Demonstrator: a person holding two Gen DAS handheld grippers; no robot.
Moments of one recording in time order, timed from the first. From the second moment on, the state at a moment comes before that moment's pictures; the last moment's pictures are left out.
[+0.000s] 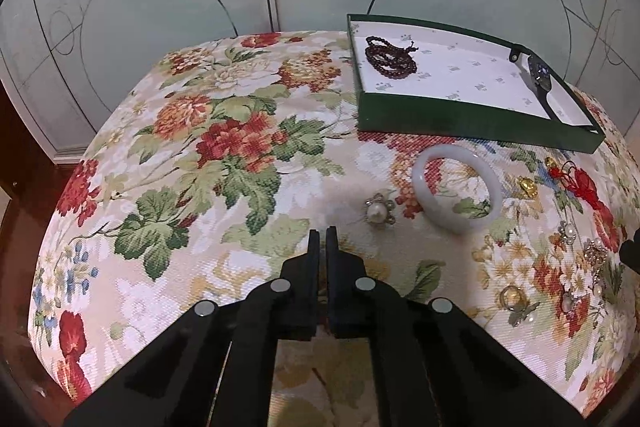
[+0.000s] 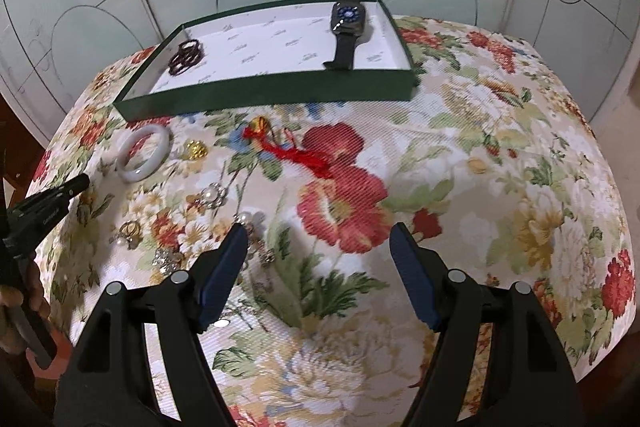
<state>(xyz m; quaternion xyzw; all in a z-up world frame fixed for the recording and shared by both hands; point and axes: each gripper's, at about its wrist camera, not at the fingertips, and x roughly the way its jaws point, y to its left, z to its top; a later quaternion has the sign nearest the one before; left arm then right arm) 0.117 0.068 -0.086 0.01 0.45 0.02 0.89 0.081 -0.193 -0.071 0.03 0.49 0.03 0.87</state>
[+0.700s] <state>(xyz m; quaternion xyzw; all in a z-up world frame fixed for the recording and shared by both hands) 0.126 0.045 -0.083 -0.01 0.44 -0.05 0.90 0.082 -0.188 -0.074 0.03 0.49 0.04 0.87</state>
